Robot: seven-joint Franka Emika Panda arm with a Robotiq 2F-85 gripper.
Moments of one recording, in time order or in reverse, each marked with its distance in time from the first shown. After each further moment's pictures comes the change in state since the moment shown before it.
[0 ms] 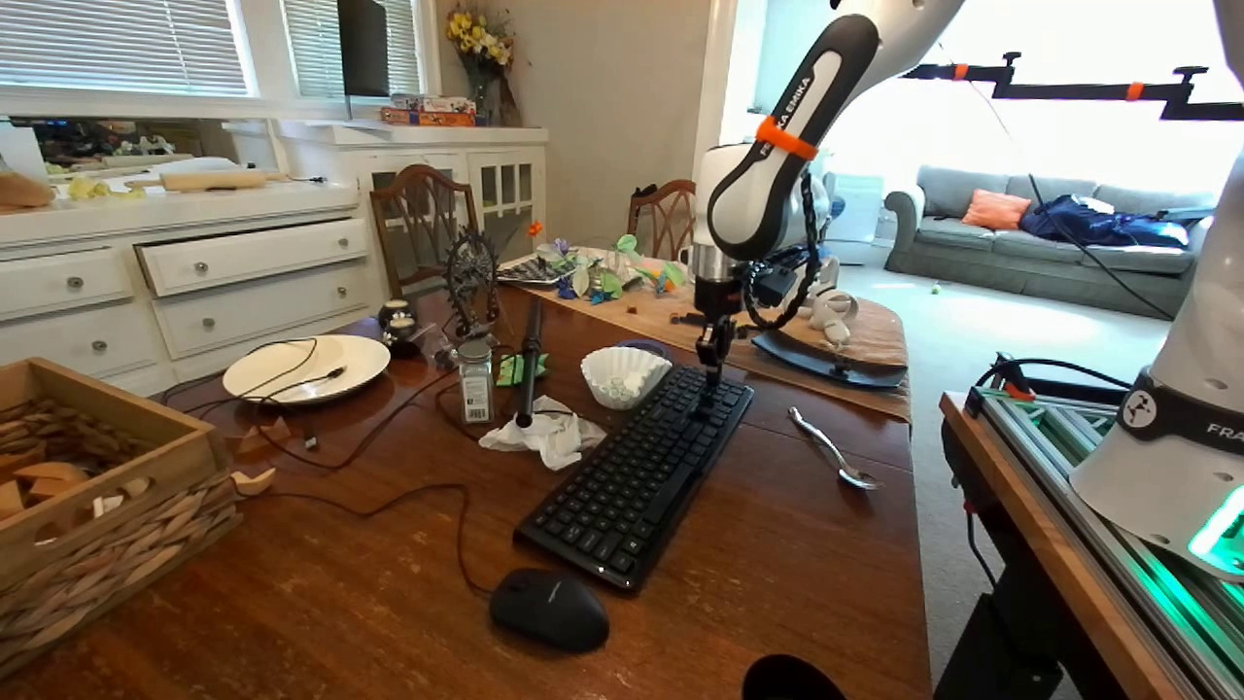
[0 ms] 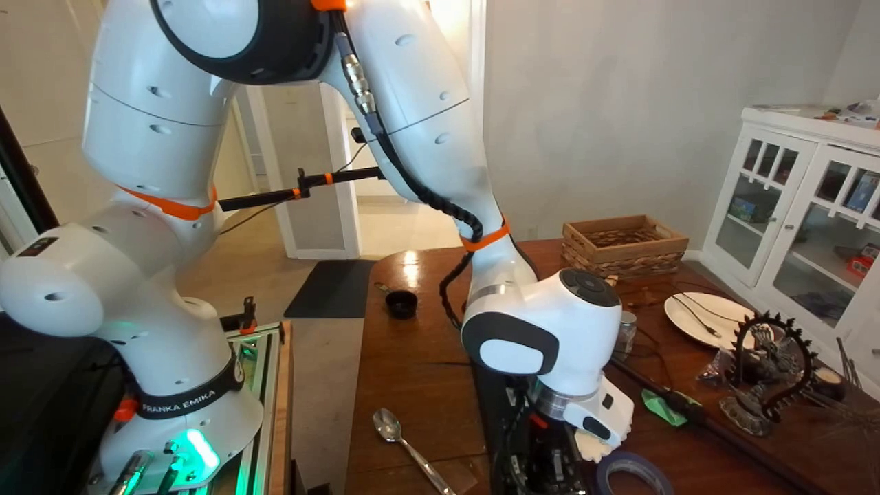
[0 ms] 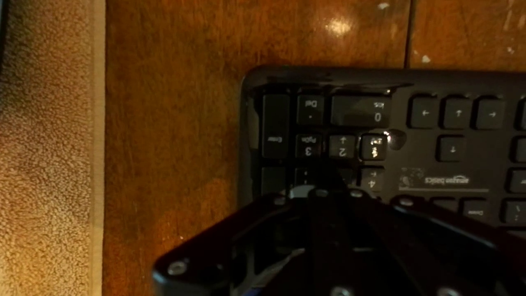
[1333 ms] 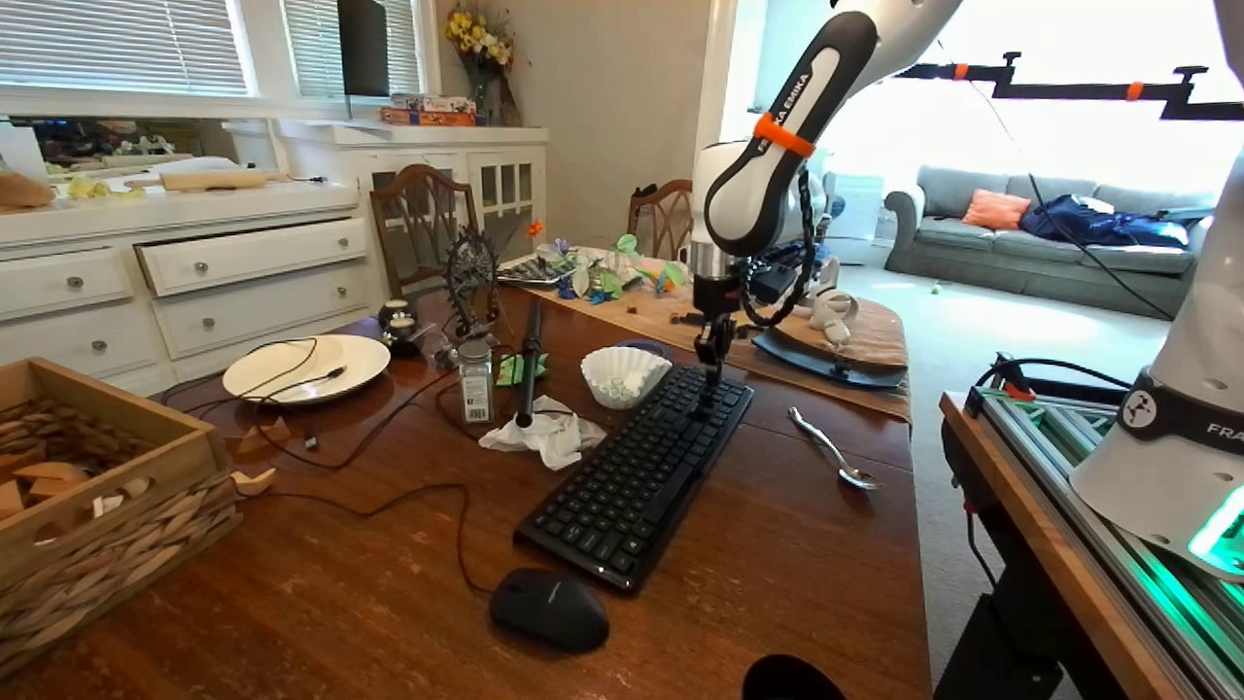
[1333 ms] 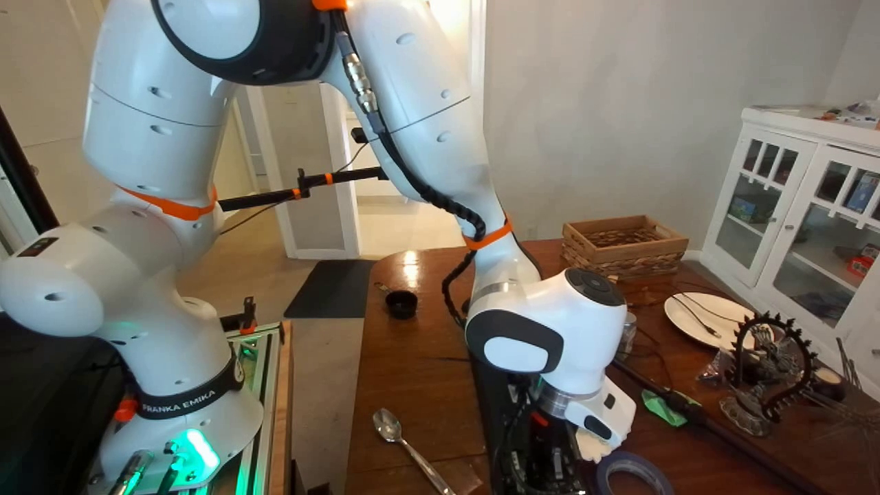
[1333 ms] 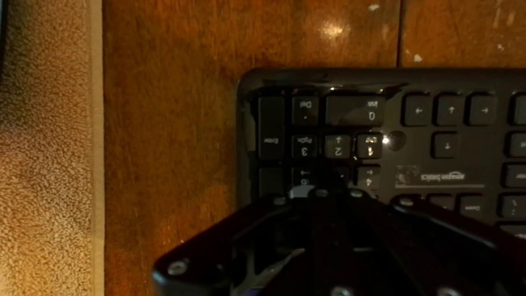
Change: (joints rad) arm 0.001 -0.002 -0.001 0.013 0.000 -0.034 0.028
